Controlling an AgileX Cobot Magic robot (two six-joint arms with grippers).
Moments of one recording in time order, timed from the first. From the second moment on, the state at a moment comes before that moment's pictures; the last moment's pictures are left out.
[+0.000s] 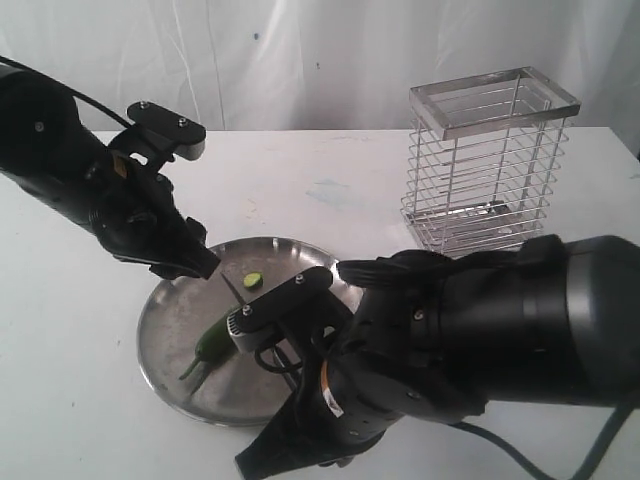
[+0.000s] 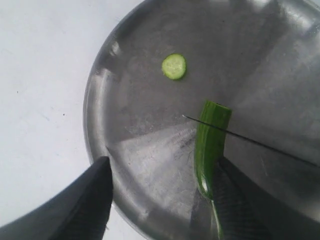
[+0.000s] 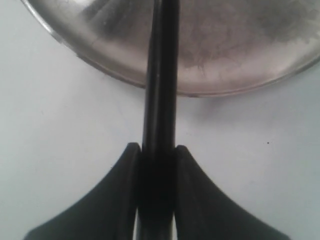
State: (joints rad) left arm -0.39 1.56 -1.05 -0.04 0.62 0.16; right arm 1.02 1.65 -0.90 -0.24 0.56 0.58
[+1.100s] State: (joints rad) left arm -0.39 1.56 -0.99 -0.15 0.44 0.15; right arm 0.97 1.73 -0.92 -0.28 0.47 0.59
